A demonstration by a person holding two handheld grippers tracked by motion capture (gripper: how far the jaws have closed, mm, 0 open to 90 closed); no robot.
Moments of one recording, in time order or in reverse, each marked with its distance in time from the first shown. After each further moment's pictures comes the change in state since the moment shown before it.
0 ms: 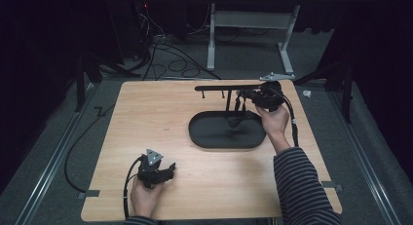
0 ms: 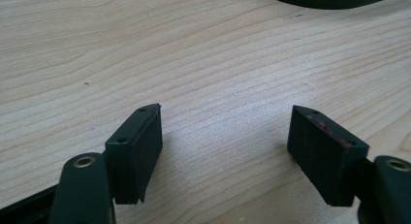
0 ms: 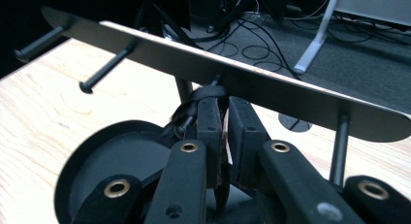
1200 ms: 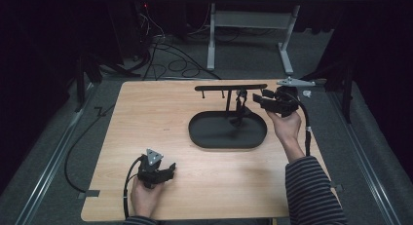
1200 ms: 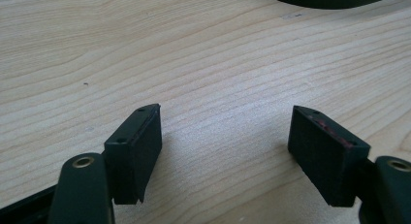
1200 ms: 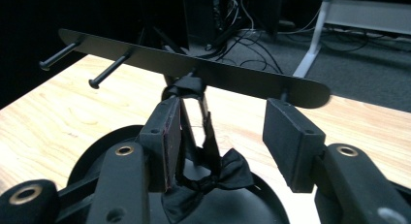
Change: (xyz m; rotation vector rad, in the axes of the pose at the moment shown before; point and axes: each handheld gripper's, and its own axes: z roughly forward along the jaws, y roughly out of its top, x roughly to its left) left arm 0.000 0.000 0.000 -0.001 -0.001 0.000; right arm -0.017 -0.018 -0.038 -0.092 0.005 0.062
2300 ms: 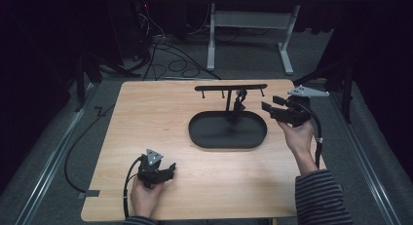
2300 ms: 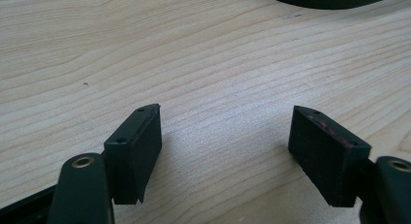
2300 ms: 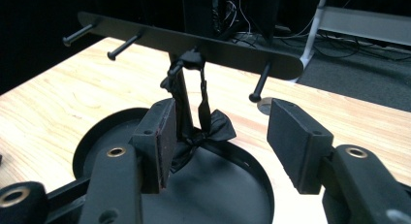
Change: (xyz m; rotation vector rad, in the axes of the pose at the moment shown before) left arm 0.000 0.000 0.000 0.002 -0.002 0.000; right arm 0.002 -0.017 -0.039 -0.006 -0.008 -0.045
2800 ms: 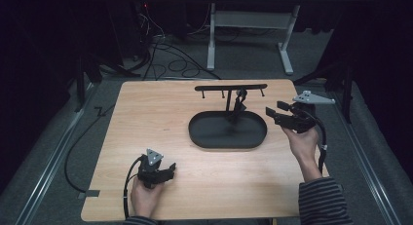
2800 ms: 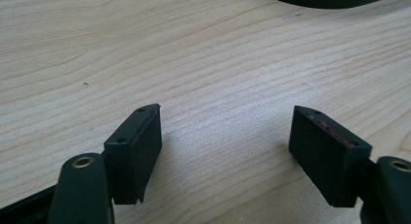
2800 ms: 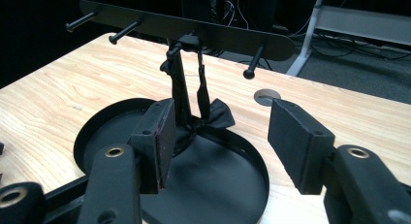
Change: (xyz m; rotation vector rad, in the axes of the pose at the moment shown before) left arm -0.001 0.000 0.000 -0.002 0.004 0.002; right arm -0.002 -0.015 -0.014 -0.008 -0.005 0.003
